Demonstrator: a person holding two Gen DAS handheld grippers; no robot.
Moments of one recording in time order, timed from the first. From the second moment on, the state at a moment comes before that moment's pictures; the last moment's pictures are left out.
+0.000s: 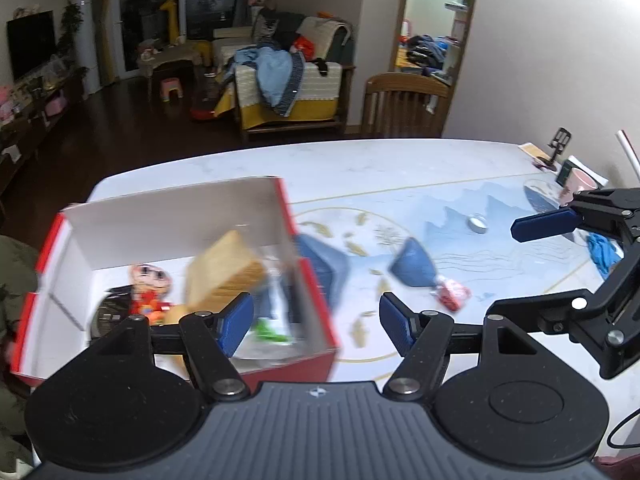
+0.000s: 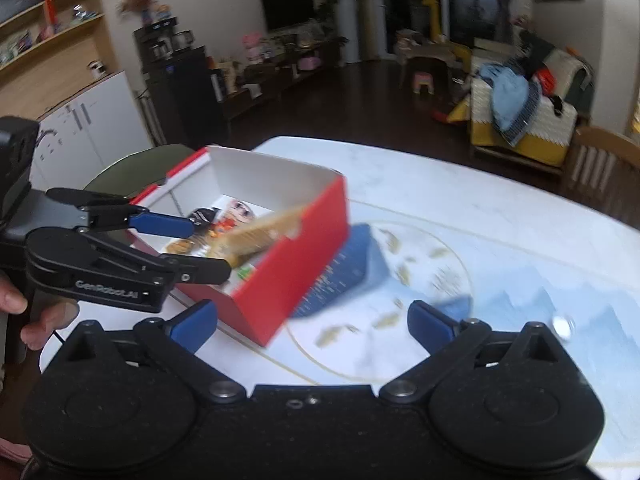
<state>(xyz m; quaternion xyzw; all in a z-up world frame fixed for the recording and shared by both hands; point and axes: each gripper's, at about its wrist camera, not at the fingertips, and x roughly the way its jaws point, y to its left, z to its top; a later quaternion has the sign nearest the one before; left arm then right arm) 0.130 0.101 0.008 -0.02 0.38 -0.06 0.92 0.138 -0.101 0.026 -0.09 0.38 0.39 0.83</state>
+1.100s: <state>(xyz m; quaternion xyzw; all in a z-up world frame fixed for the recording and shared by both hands) 0.219 -0.068 -0.096 -0.05 0.45 -0.06 0.89 0.272 -0.236 -0.073 -0.09 0.44 0.20 0.87</state>
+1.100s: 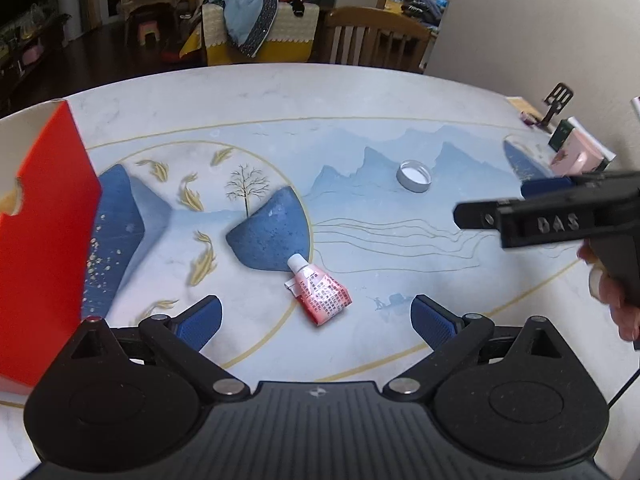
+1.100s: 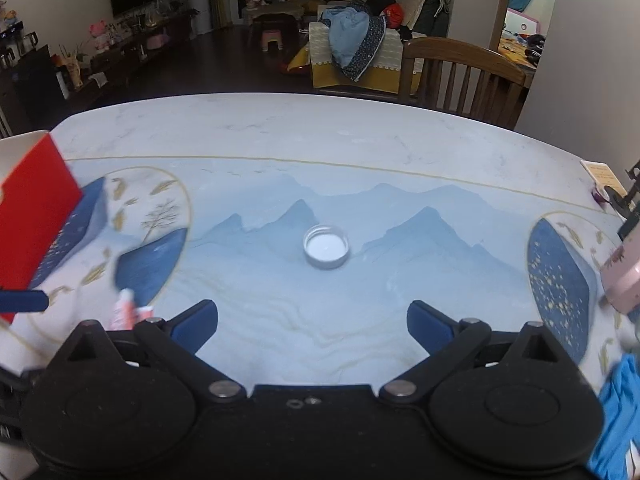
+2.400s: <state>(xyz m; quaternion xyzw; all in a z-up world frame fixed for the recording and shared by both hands) 0.242 -0.088 -0.129 0.00 0.47 -0.06 0.88 0.329 -0.213 -0.117 -0.11 0.45 0.19 0.87</state>
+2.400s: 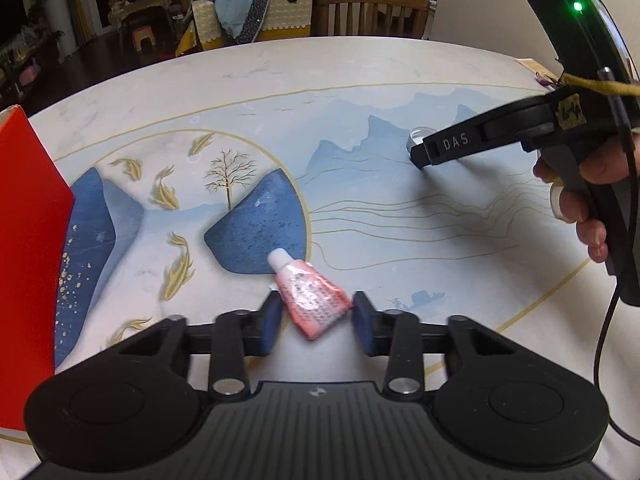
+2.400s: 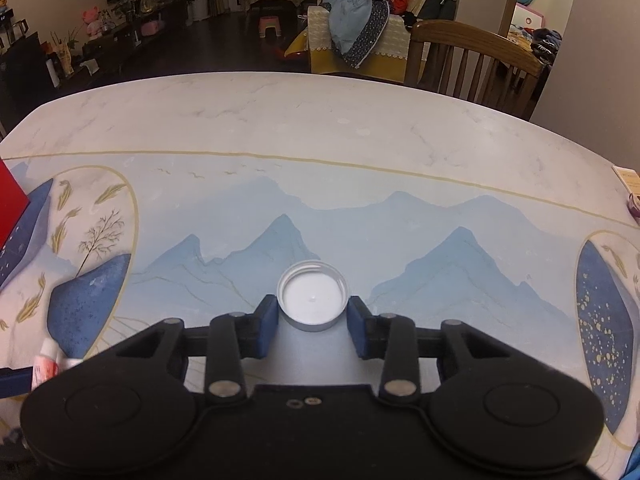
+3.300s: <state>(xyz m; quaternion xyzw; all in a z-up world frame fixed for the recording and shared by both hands) 0.184 -0.038 -0.090 -0.02 0.45 -0.08 0.89 0.179 -0.201 -0.054 -0.07 0.47 0.28 0.84</state>
